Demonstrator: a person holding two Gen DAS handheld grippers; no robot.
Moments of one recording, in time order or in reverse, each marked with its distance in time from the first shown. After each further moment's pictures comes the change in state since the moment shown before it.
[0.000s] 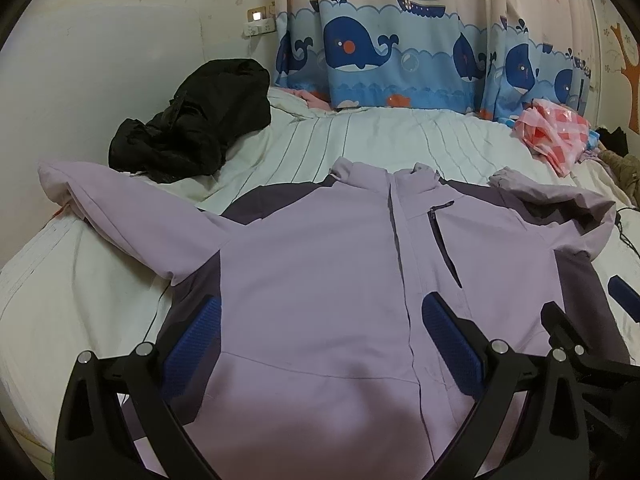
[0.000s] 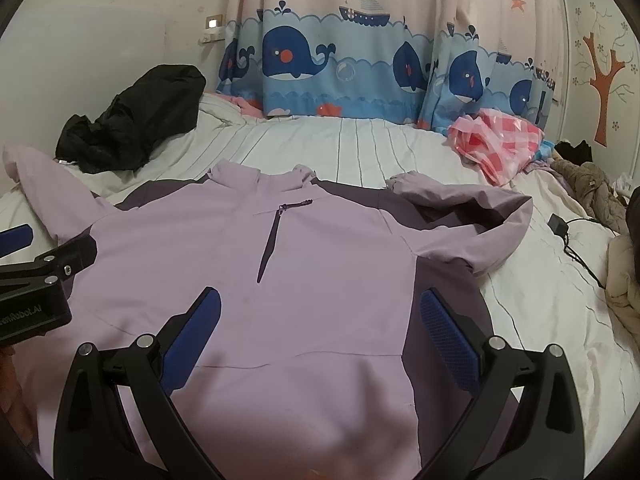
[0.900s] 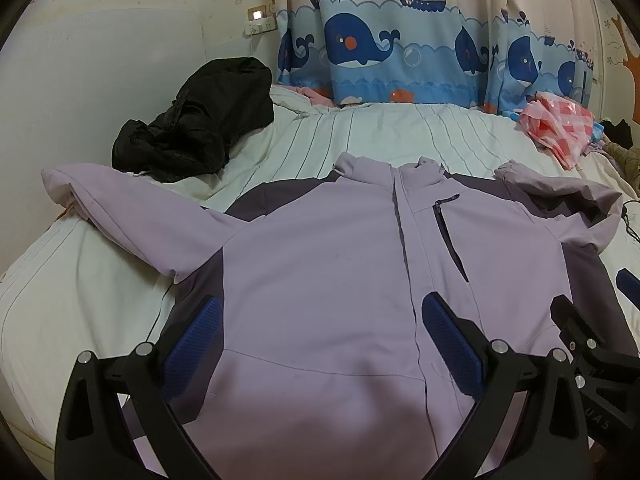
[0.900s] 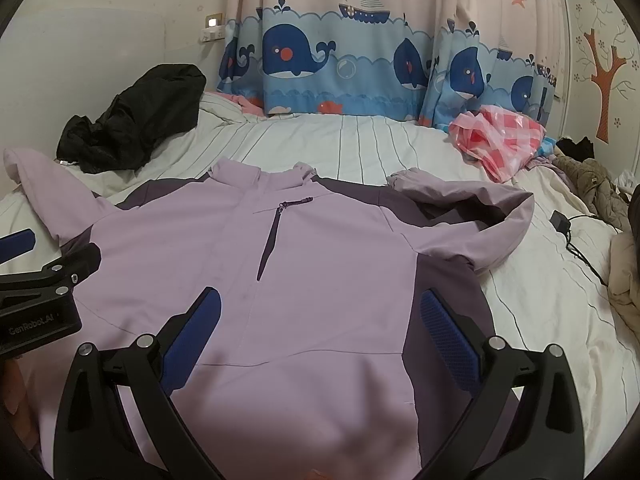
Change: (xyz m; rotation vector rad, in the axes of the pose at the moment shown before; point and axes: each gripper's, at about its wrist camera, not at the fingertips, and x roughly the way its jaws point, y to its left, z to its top) left arm 0.005 -0.002 -0.001 0.012 0.010 0.023; right arm 0.002 -0.001 -0.001 0.004 0.005 0.008
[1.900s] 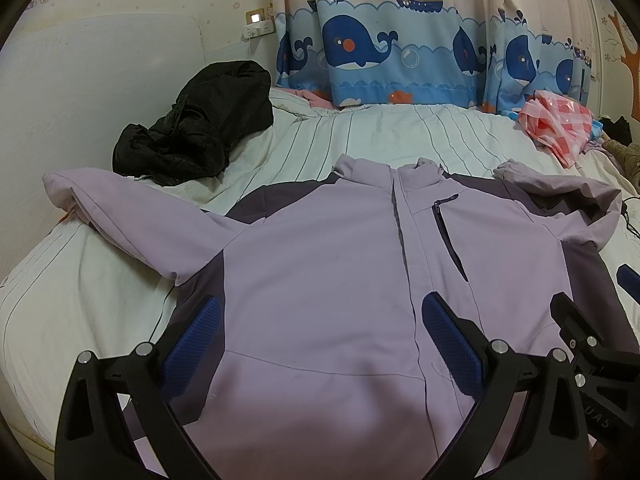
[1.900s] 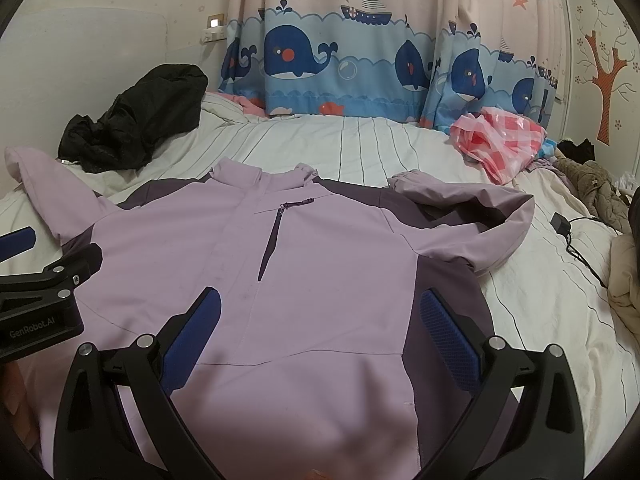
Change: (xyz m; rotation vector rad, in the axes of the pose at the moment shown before) left arm -0.001 -0.003 -0.001 0.005 -0.003 0.005; right arm -0.001 0.000 0.000 0.001 0.000 0.001
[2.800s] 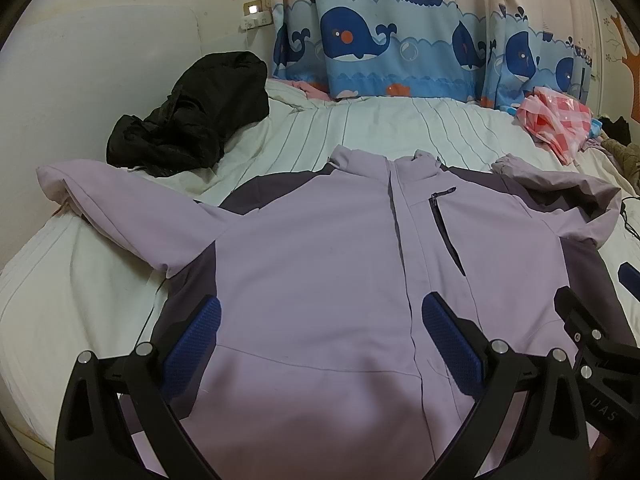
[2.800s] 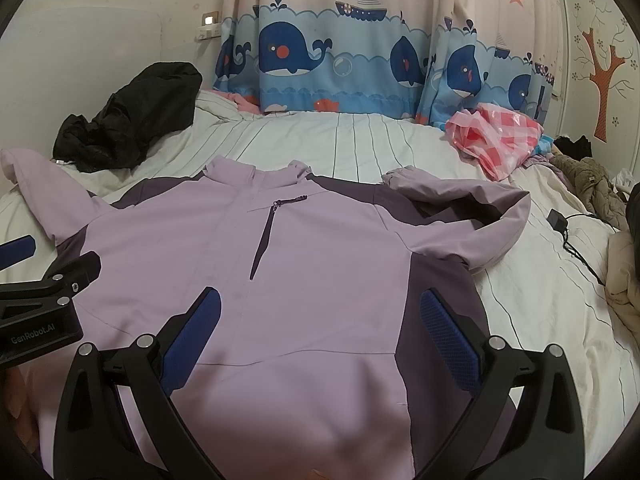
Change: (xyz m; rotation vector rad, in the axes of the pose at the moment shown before) left arm 0.003 -0.004 -0.003 -0.002 0.021 -0.015; right arm 0.001 -0.005 0.002 0.003 0.011 -0.011
